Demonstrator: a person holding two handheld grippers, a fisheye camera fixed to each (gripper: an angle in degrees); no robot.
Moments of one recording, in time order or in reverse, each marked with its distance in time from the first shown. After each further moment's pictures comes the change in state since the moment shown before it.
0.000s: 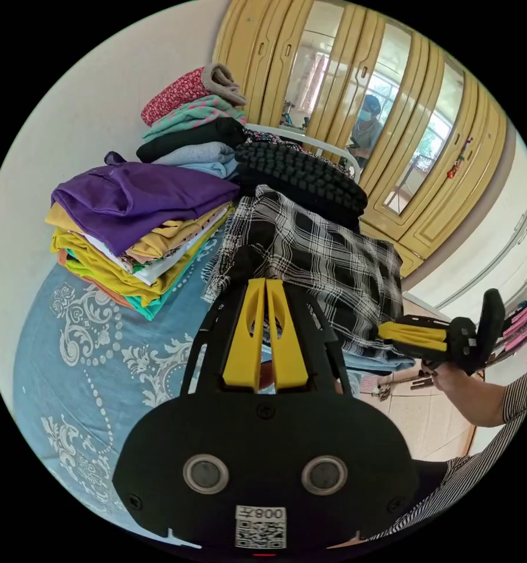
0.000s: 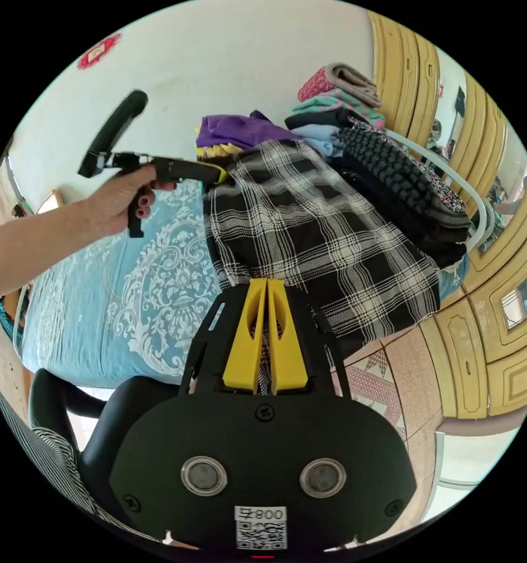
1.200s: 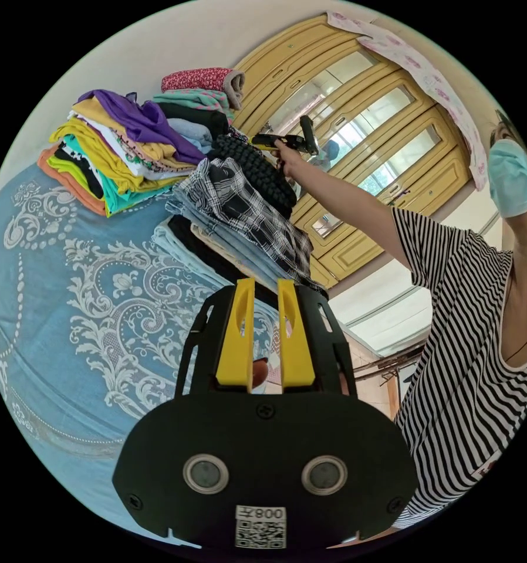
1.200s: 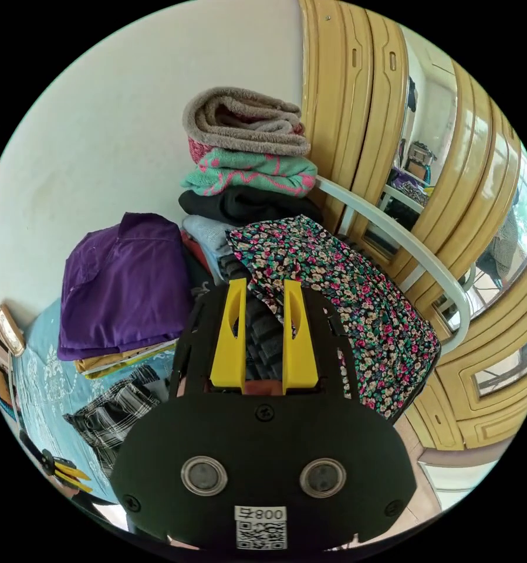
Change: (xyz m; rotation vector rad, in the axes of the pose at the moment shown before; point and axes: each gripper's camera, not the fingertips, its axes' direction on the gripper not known) left arm 0.020 0.218 -0.124 0.069 0.423 -0.166; right arm 0.020 -0.359 0.045 0.067 0.203 0.195
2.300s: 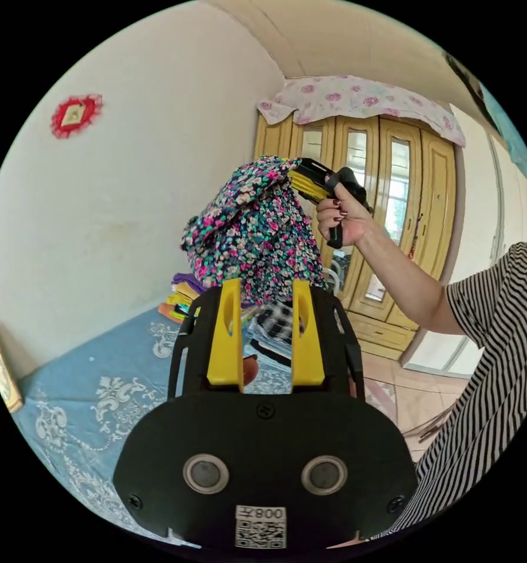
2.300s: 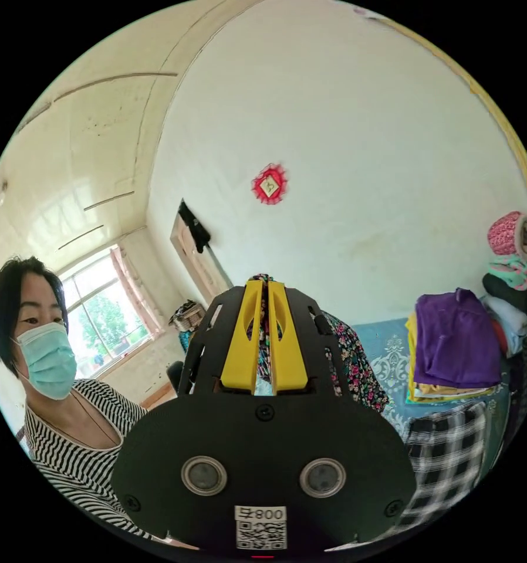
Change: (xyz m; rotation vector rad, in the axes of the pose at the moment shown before) left arm 0.396 0.258 -0.345 0.550 -0.680 0.315; right arm -0.283 0.215 -0.268 0.270 -1.350 -0.325
